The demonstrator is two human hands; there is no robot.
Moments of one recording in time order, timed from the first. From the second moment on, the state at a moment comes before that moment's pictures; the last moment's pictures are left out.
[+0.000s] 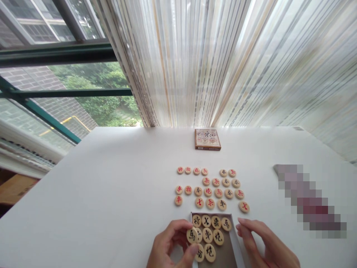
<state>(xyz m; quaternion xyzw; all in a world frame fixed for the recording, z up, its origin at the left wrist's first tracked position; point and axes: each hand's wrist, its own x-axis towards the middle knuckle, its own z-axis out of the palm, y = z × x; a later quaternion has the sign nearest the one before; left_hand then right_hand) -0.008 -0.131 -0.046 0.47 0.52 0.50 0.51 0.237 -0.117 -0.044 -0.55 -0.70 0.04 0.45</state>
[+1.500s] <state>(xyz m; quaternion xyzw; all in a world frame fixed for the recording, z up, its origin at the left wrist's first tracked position) -0.009 -0.125 -0.002 0.73 0.34 0.50 0.31 0.198 -0.138 0.009 -0.43 -0.78 0.25 0.39</state>
